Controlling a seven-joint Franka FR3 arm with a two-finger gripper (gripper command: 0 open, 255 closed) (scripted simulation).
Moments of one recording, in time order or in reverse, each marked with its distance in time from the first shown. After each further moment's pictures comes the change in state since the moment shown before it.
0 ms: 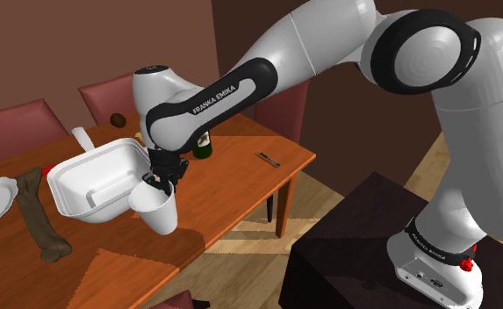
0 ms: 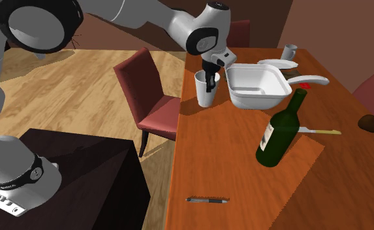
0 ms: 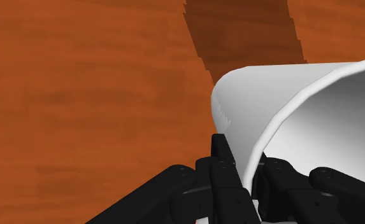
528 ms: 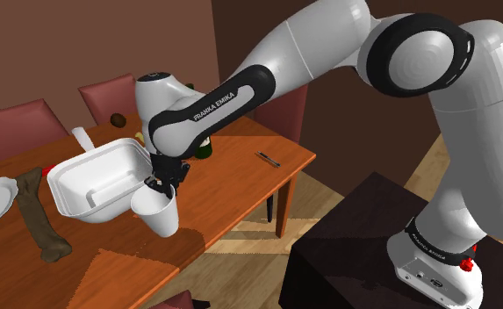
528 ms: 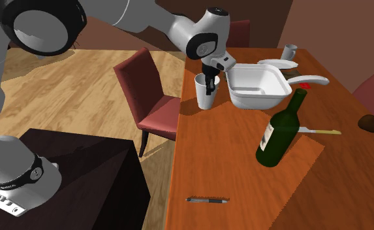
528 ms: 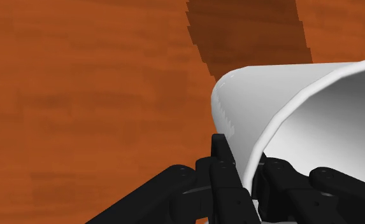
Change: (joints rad) arm 0.001 0.019 -0.003 -0.009 -0.004 0.028 -0.001
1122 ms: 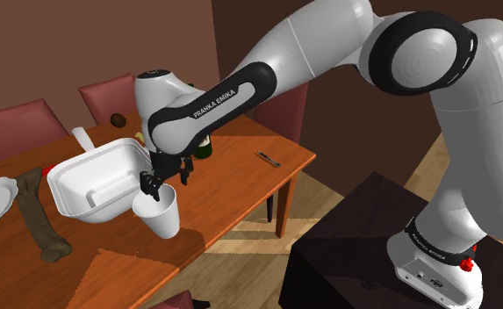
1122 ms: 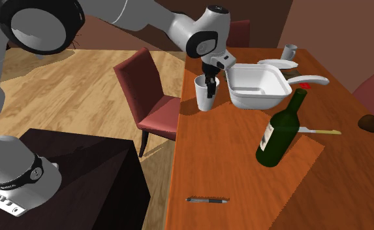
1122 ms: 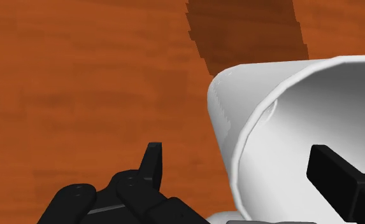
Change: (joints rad) arm -0.002 -0.010 0.002 0.000 0.002 -0.009 -0.001
